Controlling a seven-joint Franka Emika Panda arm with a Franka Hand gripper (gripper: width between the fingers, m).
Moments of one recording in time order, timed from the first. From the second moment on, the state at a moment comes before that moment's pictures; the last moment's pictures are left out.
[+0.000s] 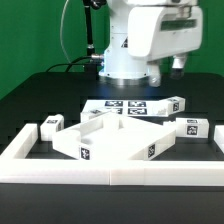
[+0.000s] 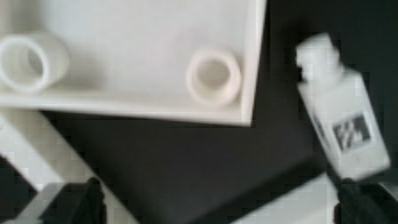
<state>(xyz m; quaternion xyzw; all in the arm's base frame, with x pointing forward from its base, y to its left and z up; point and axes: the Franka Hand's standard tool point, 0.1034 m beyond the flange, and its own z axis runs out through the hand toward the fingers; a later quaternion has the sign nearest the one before) 0.536 0.026 0.112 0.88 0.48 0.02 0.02</state>
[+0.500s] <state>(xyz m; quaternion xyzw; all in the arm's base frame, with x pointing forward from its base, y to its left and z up) 0.509 0.003 0.068 0.86 0.51 0.01 0.01</state>
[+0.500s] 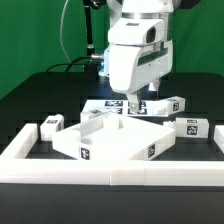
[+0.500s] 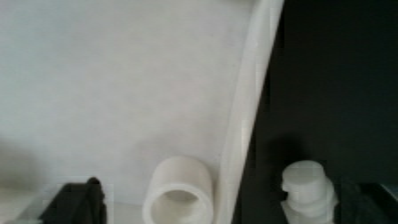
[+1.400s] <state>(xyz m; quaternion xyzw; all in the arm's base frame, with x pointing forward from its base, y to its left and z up) 0.496 0.003 0.010 0.86 0.50 0.01 0.00</state>
